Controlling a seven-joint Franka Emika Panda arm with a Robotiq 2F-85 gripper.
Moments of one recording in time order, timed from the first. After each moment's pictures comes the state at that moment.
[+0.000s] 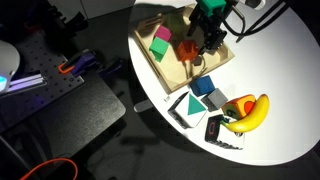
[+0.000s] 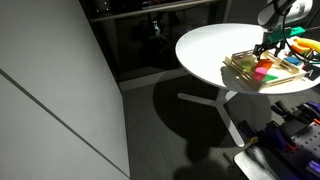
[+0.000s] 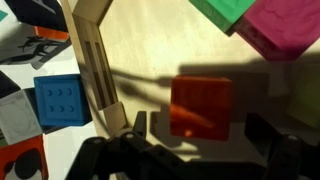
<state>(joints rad) -0.21 0.62 -0.25 -1.92 -0.08 2.34 0.10</state>
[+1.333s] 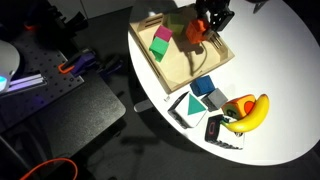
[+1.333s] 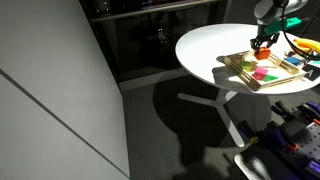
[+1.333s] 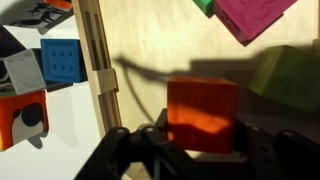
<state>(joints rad) -0.14 0.54 -0.26 -1.92 -0.13 2.34 0.10</state>
